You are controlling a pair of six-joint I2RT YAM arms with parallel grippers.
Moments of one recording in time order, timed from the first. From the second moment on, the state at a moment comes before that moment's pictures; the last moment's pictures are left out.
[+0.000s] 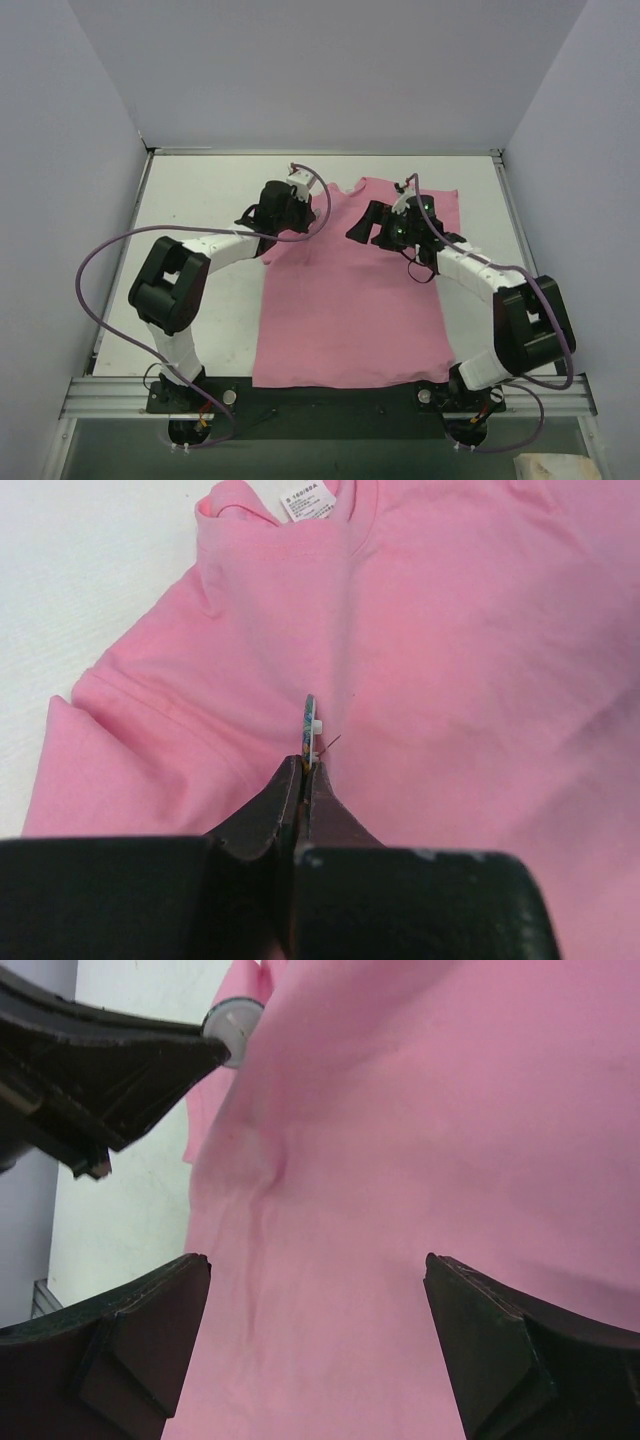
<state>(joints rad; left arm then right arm) -0.53 1.84 1.15 0.22 0.10 -0.15 0.34 1.43 0.79 0.06 -0.35 0.55</state>
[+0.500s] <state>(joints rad) -0.46 1.80 1.06 0.36 0.26 -0.24 0.36 1.86 1.09 0.19 -0.46 0.69</state>
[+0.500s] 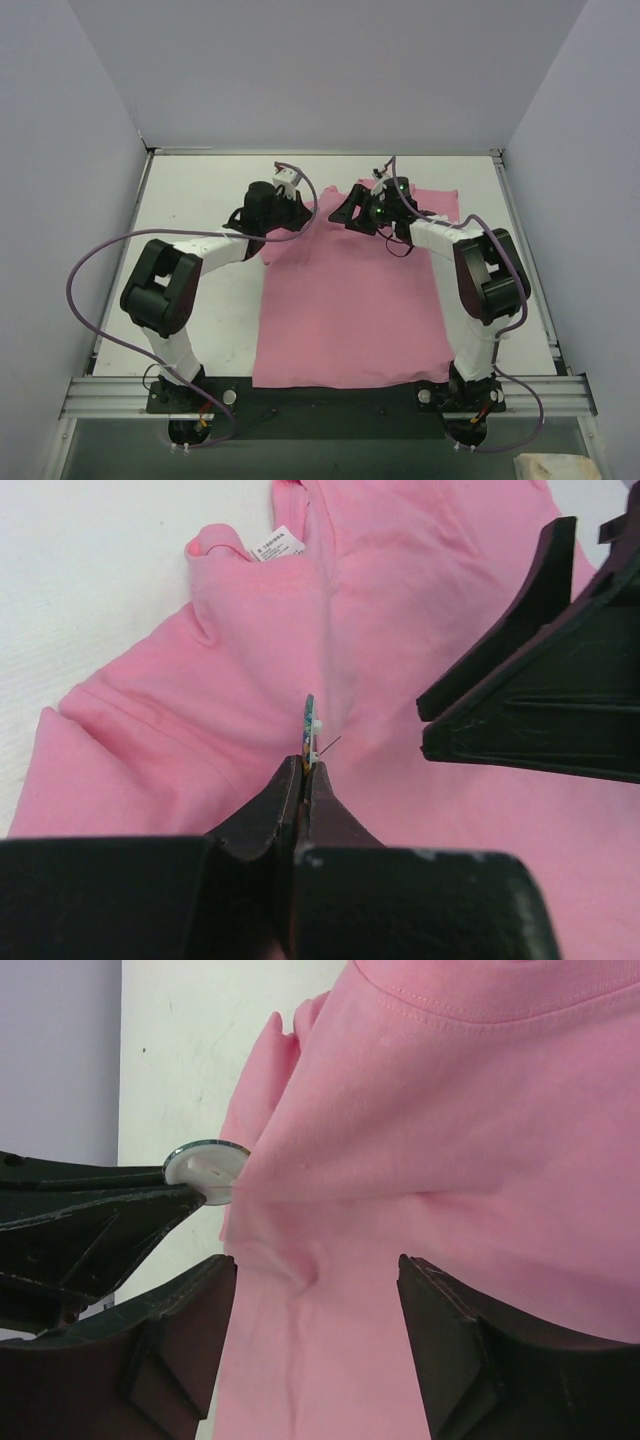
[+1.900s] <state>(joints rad) -0.37 1.75 1.00 0.59 0.79 -0.39 0.37 1.65 0.96 0.50 -0.70 0.51</state>
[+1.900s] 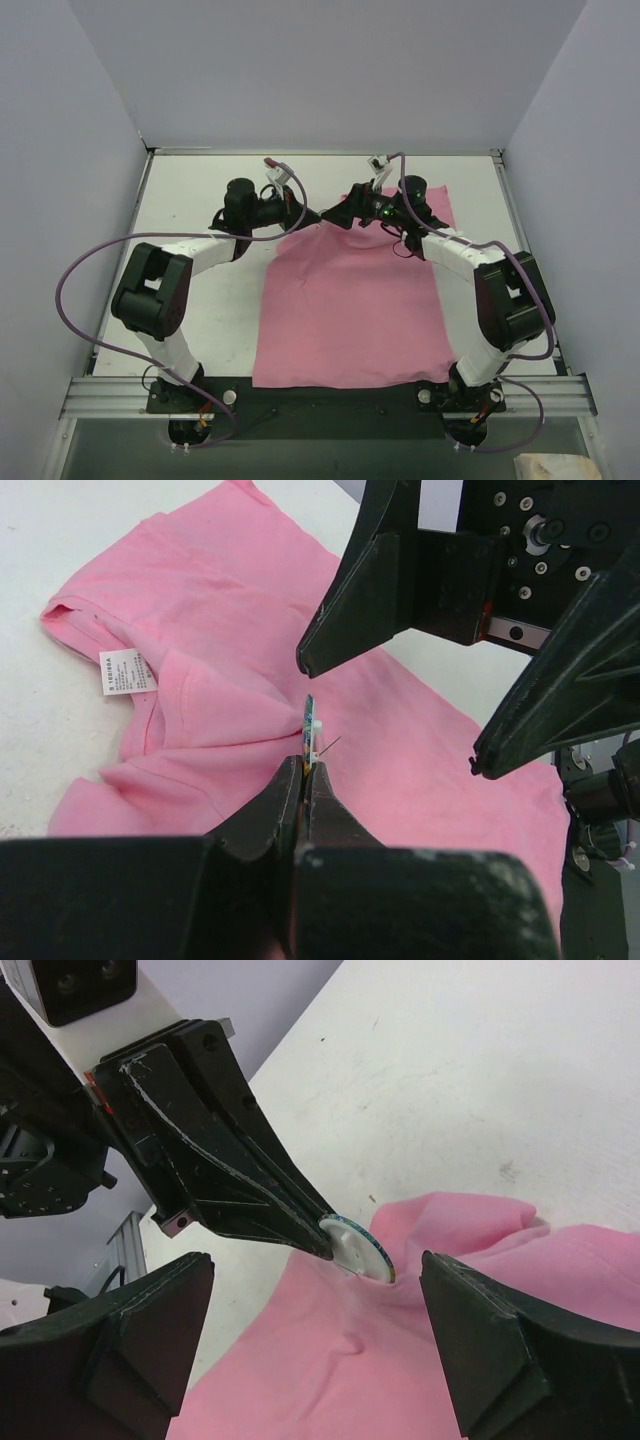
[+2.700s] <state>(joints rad) -0.37 1.73 1.00 0.63 0.87 -0.45 0.37 1.69 0.92 0.61 -0.84 0.61</state>
